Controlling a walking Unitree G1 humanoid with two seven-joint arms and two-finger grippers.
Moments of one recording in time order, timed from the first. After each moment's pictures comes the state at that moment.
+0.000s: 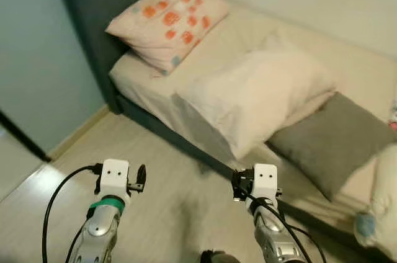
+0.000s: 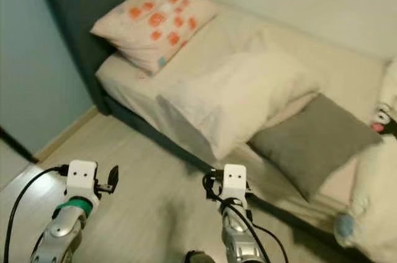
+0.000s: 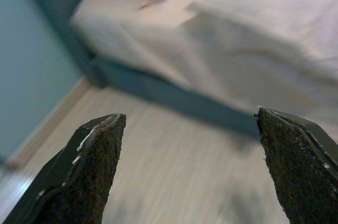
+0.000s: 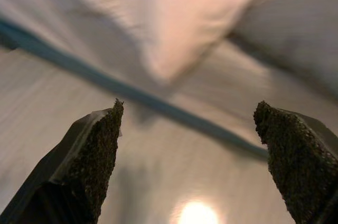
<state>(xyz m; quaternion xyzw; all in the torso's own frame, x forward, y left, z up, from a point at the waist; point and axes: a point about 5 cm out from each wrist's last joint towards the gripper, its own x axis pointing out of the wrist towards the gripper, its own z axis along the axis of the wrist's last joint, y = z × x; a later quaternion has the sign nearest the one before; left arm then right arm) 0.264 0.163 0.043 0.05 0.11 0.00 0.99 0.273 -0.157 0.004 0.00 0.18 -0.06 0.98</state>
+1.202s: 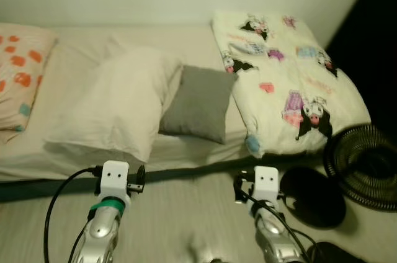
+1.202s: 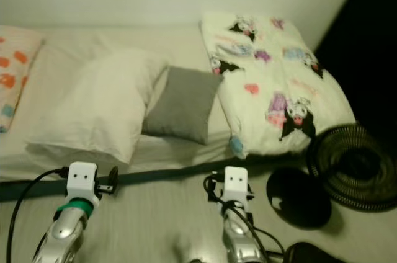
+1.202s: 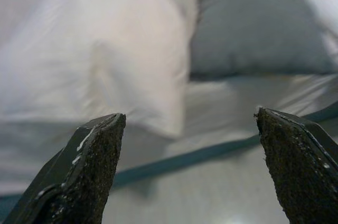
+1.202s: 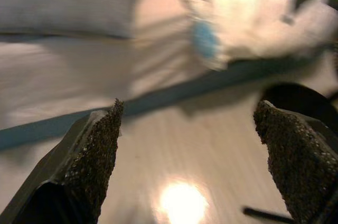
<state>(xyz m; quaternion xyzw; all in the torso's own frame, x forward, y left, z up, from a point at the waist) 0.261 0.169 0.035 0.04 0.10 0.02 0.99 0.269 -0.158 -0.003 -0.01 0.19 -0.07 0.98</state>
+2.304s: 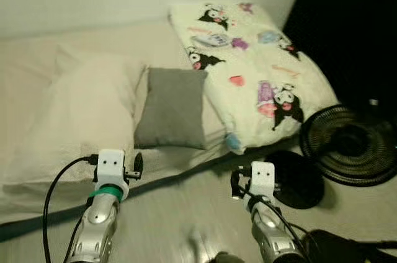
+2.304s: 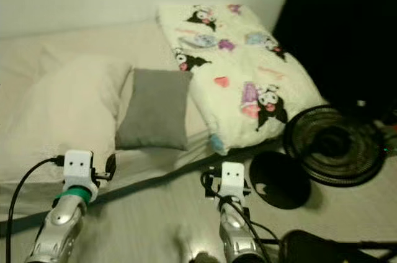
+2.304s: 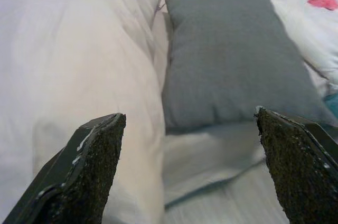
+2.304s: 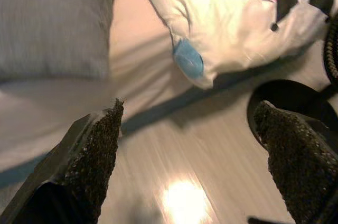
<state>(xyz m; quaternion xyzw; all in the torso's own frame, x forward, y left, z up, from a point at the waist) 0.274 0.172 0.044 0.02 0.09 0.01 1.00 0.279 -0.148 0.004 0.00 0.18 -0.06 0.98</state>
